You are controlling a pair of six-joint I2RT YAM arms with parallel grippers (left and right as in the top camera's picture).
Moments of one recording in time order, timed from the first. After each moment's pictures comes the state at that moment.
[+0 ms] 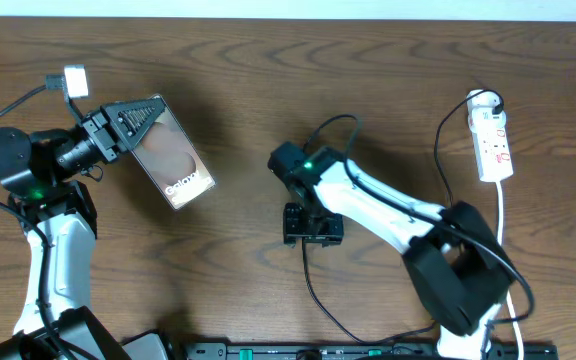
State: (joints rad) left arm 0.42 1.39 0.80 0.81 1.41 -1.08; right arm 0.76 1.97 1.37 -1.08 -0.22 0.76
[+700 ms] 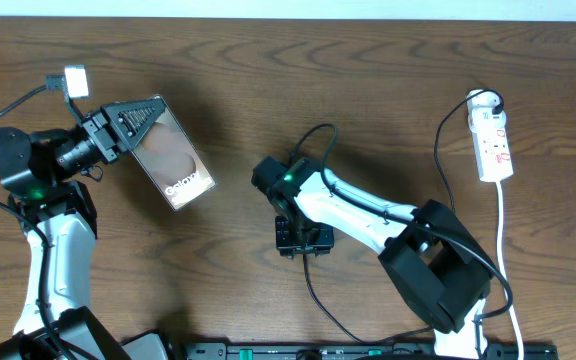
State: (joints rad) left arm 0.42 1.39 0.80 0.81 1.41 -1.08; right arm 0.84 2.03 1.38 -1.08 -0.18 0.79
